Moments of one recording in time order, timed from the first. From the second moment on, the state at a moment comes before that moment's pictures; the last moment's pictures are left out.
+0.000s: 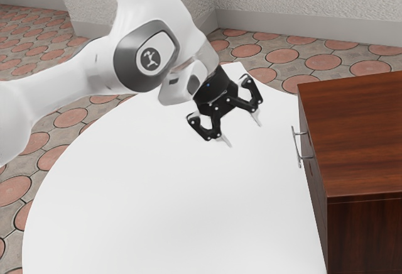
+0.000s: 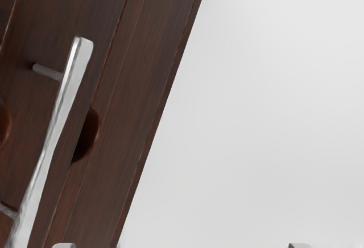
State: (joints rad) arm -0.13 0.11 0.04 -1.56 -0.29 1.94 2.17
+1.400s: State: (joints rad) arm -0.15 0.29 0.03 -1.48 -0.53 2.06 2.76
